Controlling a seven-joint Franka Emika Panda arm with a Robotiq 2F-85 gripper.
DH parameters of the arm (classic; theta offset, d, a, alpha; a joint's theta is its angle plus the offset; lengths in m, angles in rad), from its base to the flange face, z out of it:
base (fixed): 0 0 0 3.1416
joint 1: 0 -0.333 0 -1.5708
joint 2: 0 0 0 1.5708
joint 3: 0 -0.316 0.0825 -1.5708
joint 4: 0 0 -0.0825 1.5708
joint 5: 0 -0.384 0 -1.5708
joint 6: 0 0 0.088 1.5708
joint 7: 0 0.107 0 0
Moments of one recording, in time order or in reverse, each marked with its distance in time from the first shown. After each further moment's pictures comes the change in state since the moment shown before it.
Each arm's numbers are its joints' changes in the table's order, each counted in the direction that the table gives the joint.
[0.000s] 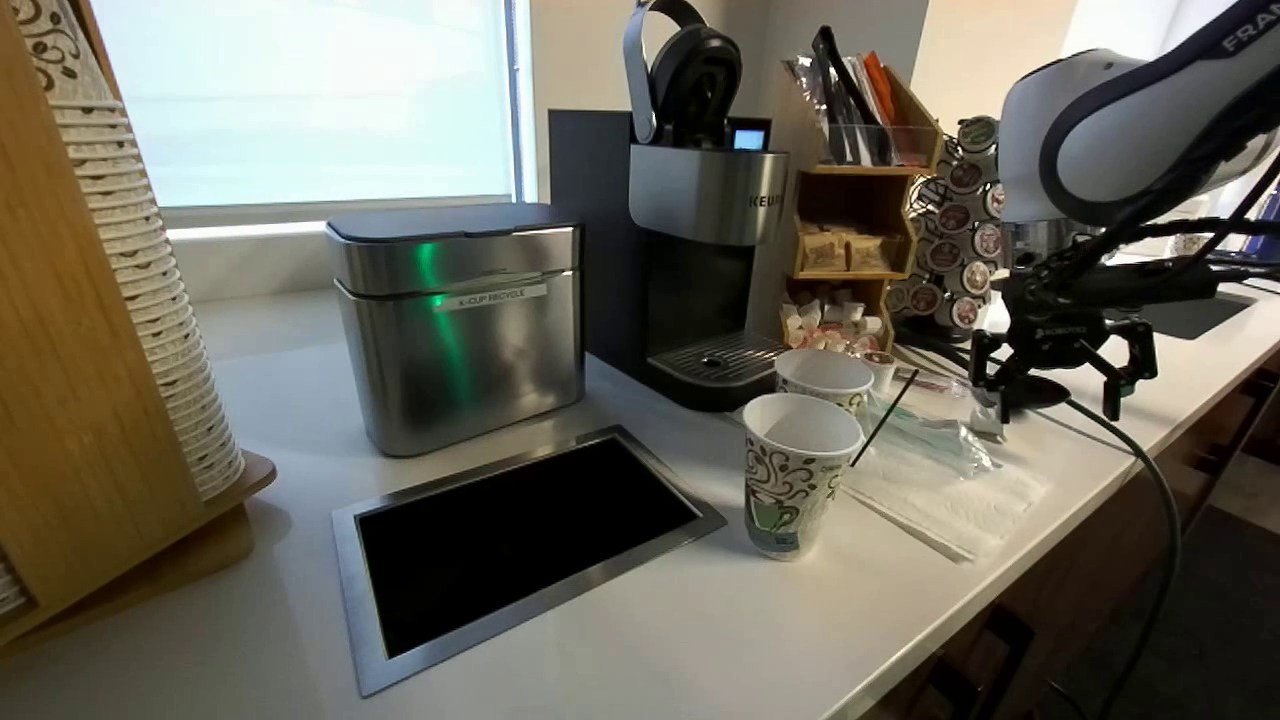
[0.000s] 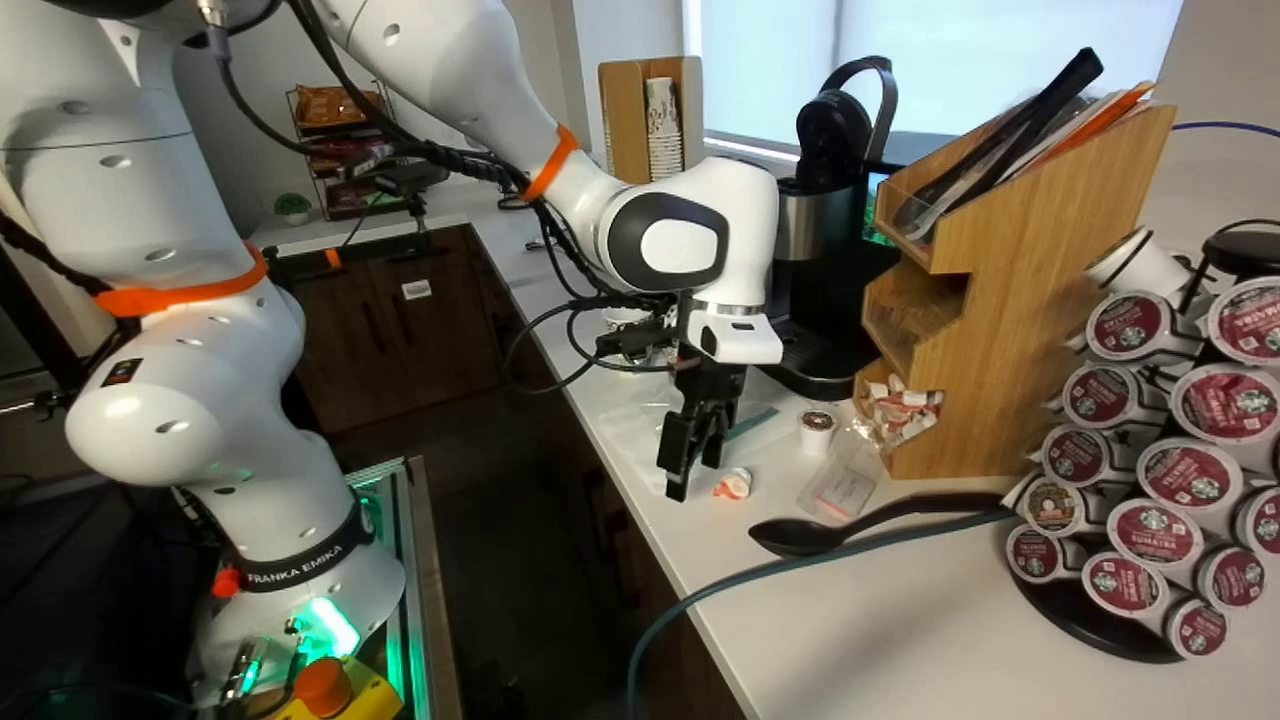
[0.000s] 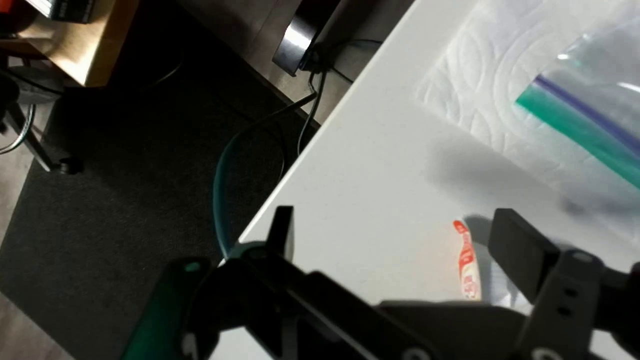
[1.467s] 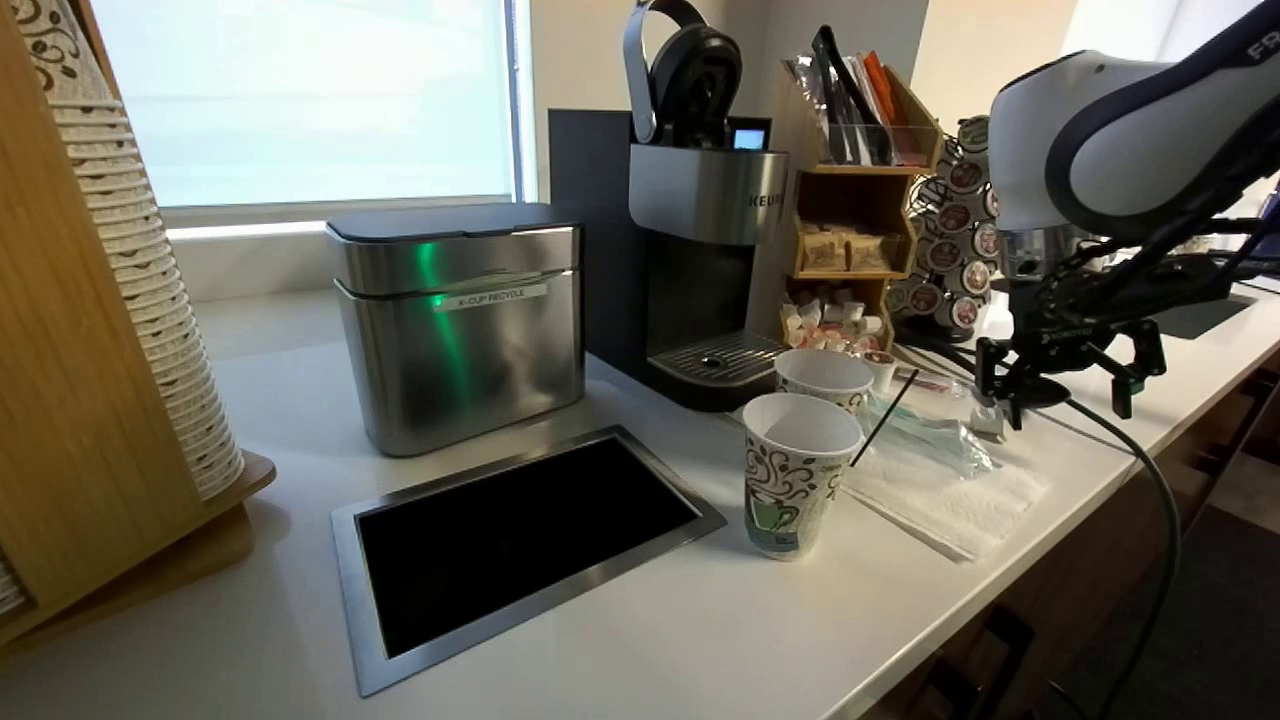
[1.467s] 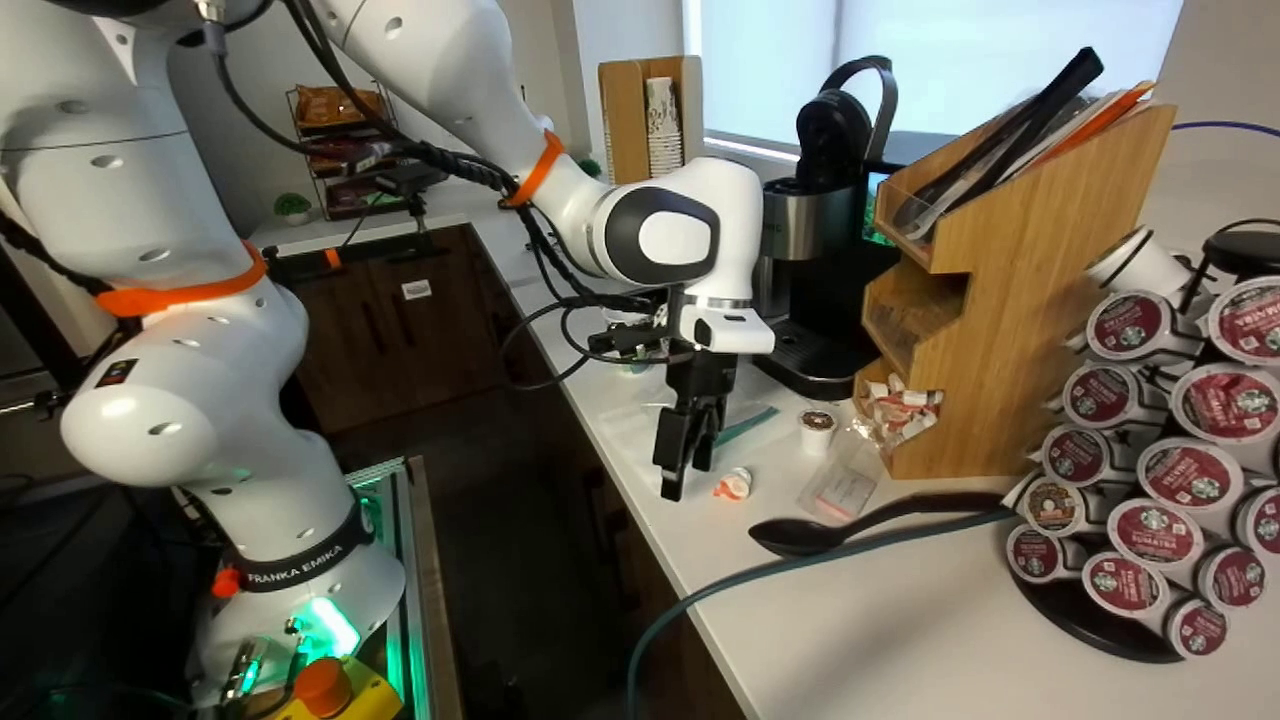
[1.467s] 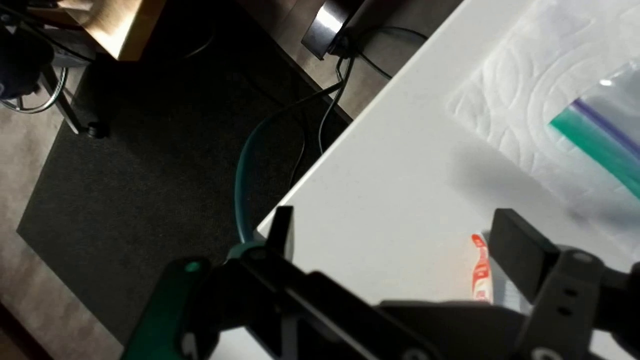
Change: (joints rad) arm 0.034 0.014 -0.066 -0.017 0.103 -0.028 0.024
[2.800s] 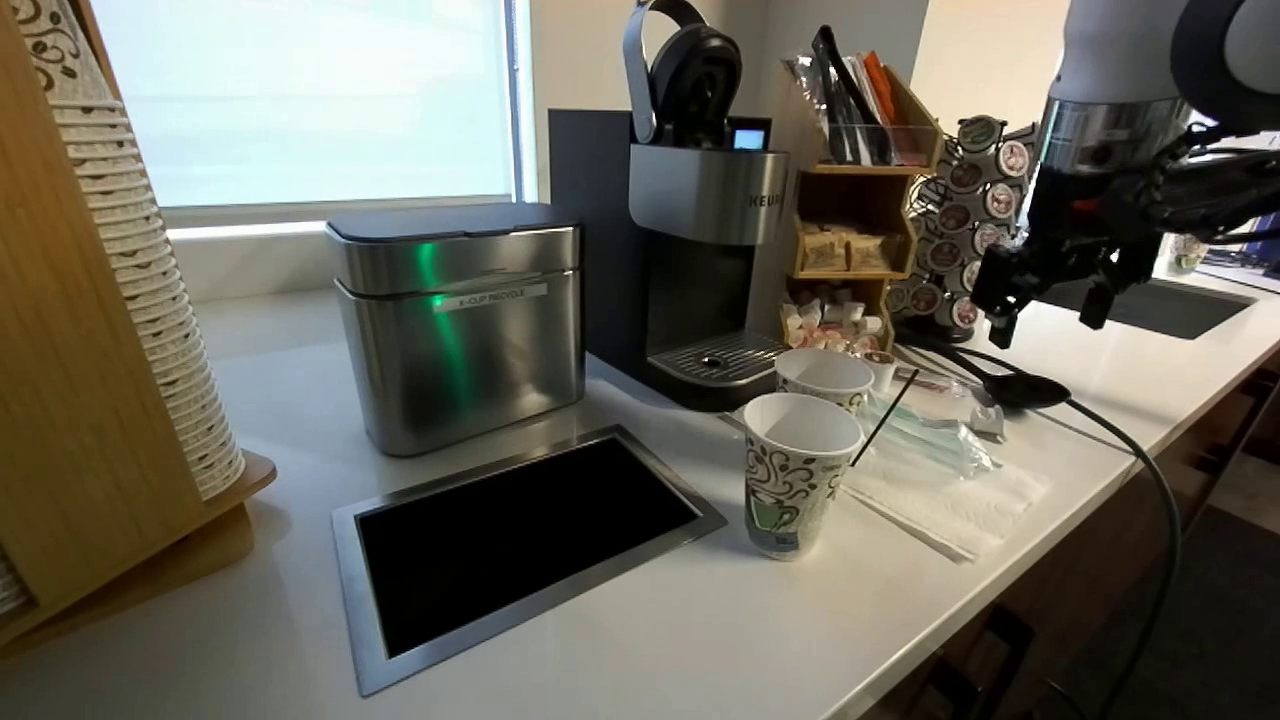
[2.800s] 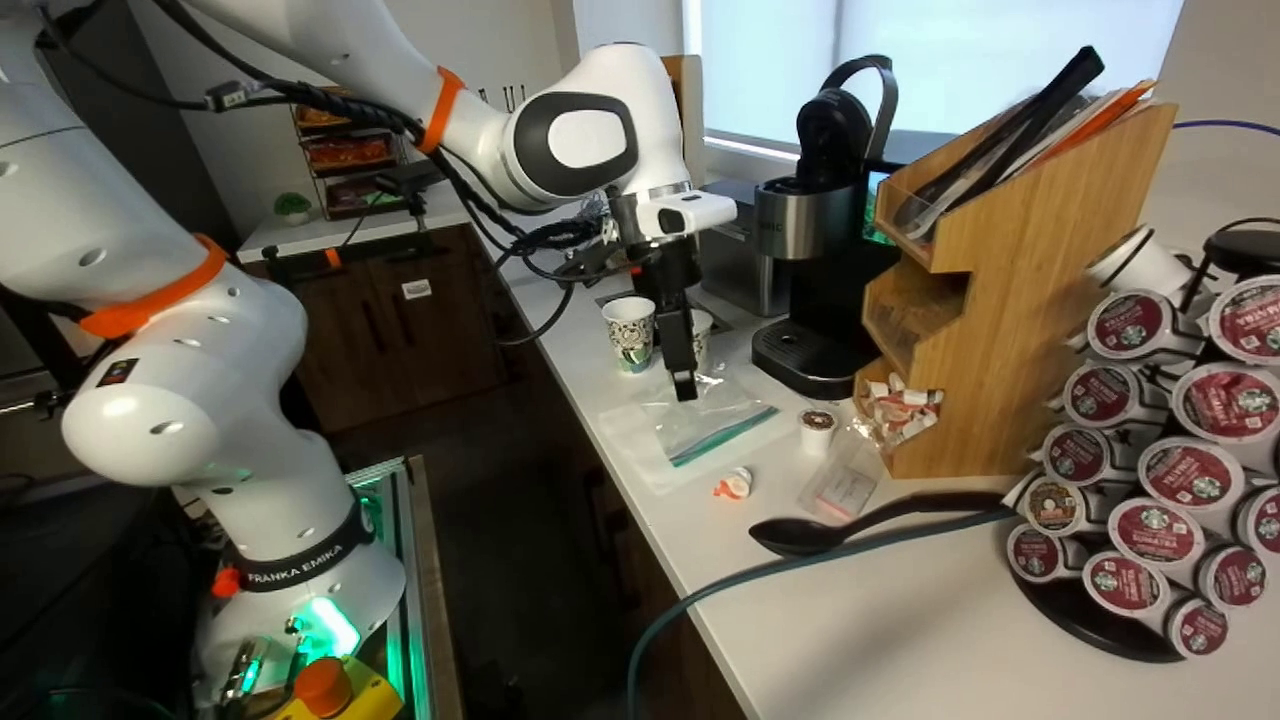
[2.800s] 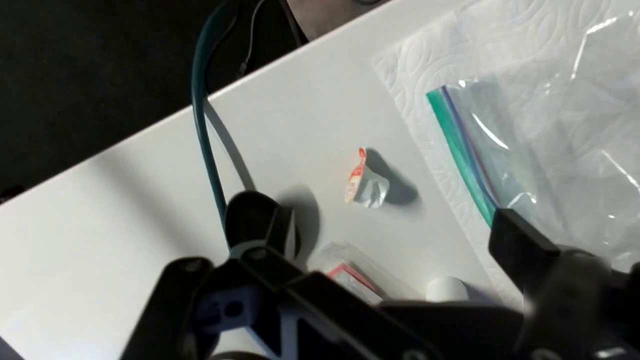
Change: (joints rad) arm -0.008 0.318 -0.100 -0.128 -0.005 0.109 -0.314
